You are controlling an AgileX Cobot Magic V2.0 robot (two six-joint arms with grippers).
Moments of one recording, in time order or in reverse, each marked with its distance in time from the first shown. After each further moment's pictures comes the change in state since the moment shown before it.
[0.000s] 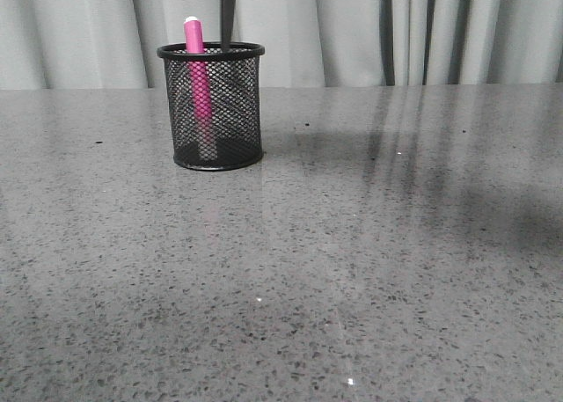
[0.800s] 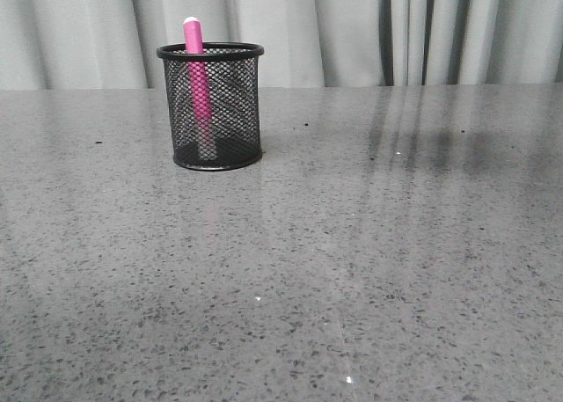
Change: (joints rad) left arm 0.000 0.000 -0.002 -0.034 -0.014 0.000; right arm -0.112 -0.286 -0.268 0.010 1.053 0.000
